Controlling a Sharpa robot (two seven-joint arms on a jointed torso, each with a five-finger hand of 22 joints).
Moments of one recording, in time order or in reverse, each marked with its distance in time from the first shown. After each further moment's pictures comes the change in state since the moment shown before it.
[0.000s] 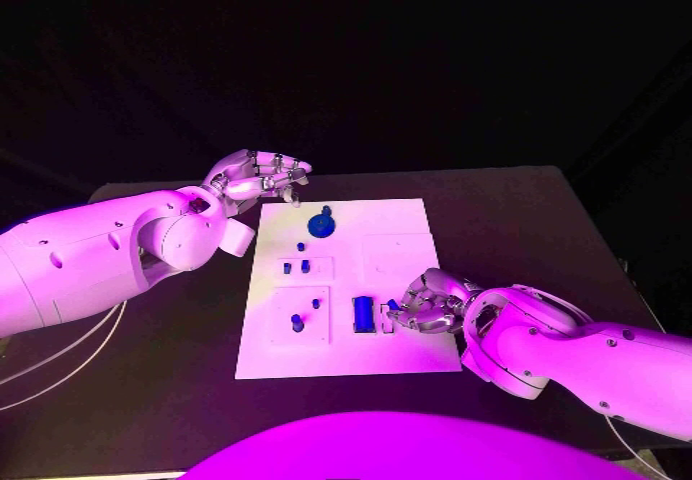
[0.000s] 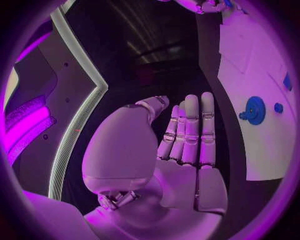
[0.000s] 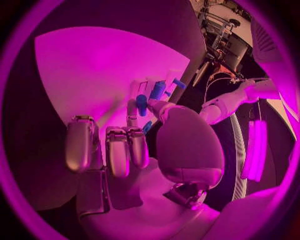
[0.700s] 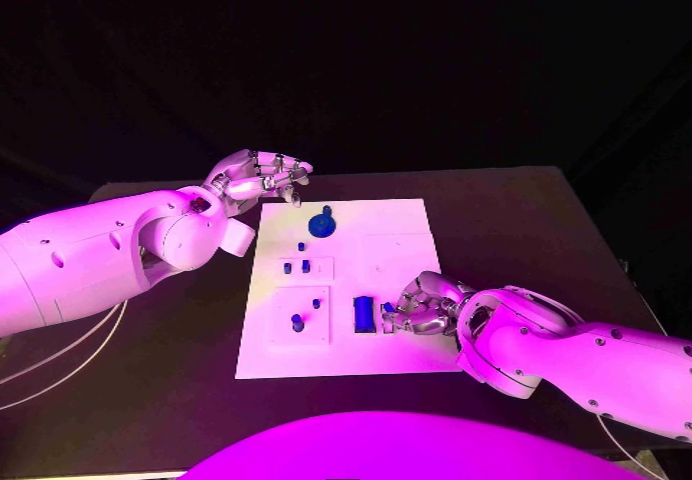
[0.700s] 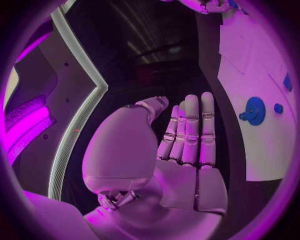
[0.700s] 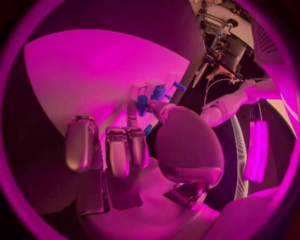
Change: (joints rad) left arm 0.000 0.001 0.000 -0.001 -0.001 0.003 -0.001; left_hand -0.004 0.004 -0.002 0.013 0.000 0.000 0.000 0.000 0.000 -0.003 0.003 0.000 -0.001 0.000 0.000 0.000 0.000 0.000 0.003 -0.004 -0.002 -0.003; right arm -0.007 0.026 -0.001 -0.023 0.008 0.014 0.002; right_hand -0.017 0.006 -0.020 0.003 0.000 0.000 0.000 0.000 0.000 0.000 0.000 0.000 0.000 0.000 0.000 0.000 0.000 0.000 0.000 0.000 0.000 0.000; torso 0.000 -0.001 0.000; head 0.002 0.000
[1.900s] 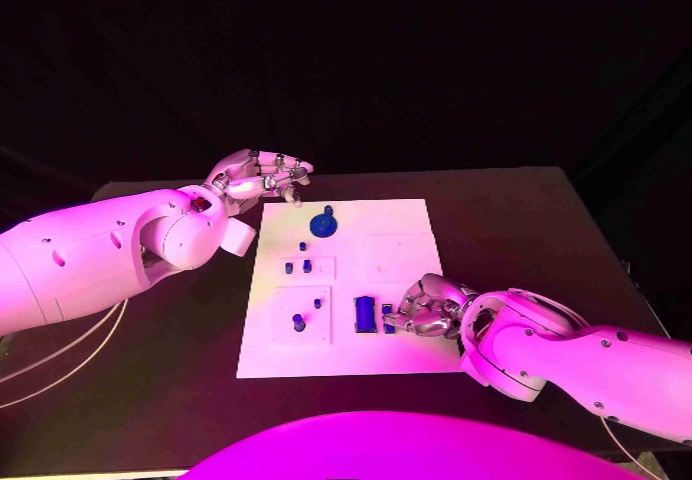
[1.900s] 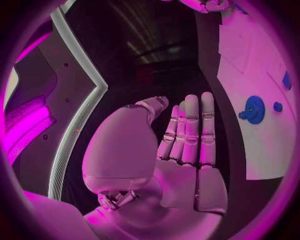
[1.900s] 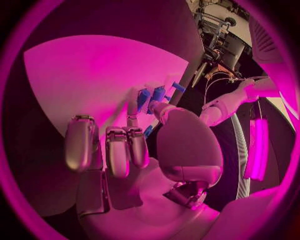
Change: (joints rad) left arm 0.000 -0.004 0.000 0.000 -0.002 0.001 -0.001; left_hand 0.000 0.000 0.000 0.000 0.000 0.000 0.000 0.000 0.000 0.000 0.000 0.000 -0.001 0.000 0.000 0.000 0.001 0.000 0.000 0.000 -0.006 -0.001; right arm -0.002 -0.011 -0.001 0.007 0.022 0.004 0.009; right_hand -0.046 0.004 -0.059 -0.004 -0.006 0.004 0.004 -0.008 0.001 0.000 0.000 0.000 0.000 0.000 0.000 0.000 0.001 0.000 0.000 0.000 -0.010 0.001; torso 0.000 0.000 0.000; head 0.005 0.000
